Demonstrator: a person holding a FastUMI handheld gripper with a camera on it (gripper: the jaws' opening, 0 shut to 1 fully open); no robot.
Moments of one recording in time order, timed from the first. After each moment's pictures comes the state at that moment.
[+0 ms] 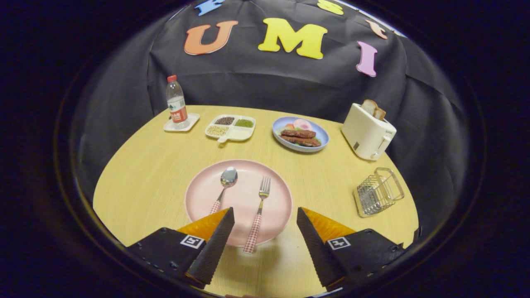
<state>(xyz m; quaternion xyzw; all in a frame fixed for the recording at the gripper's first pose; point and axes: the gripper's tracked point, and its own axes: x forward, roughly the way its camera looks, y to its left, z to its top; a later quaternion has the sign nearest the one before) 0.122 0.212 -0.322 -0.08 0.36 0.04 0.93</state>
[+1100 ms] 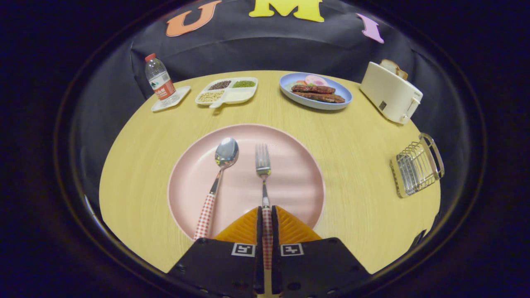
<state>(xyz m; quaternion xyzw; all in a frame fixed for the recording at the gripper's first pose) 0.147 0.230 -0.390 -0.03 0.47 0.05 0.88</state>
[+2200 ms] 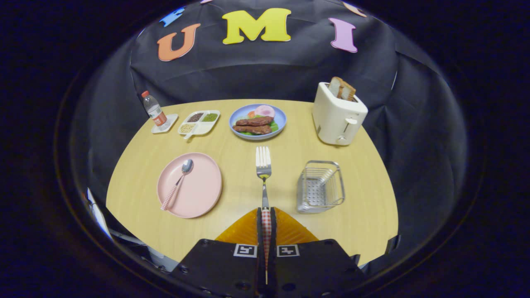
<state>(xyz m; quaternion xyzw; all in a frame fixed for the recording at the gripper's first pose) 0.121 0.022 -0.246 -0.04 0.43 0.05 0.90</state>
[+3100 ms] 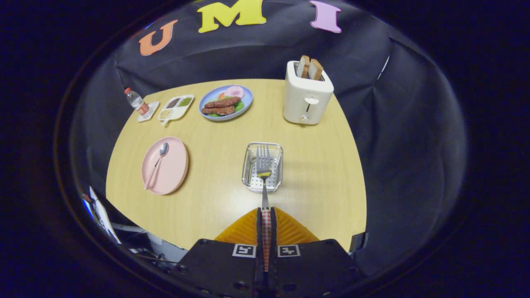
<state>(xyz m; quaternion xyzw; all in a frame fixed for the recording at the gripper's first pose) 0.112 -0.073 -0.231 -0.04 0.55 0.03 0.84</state>
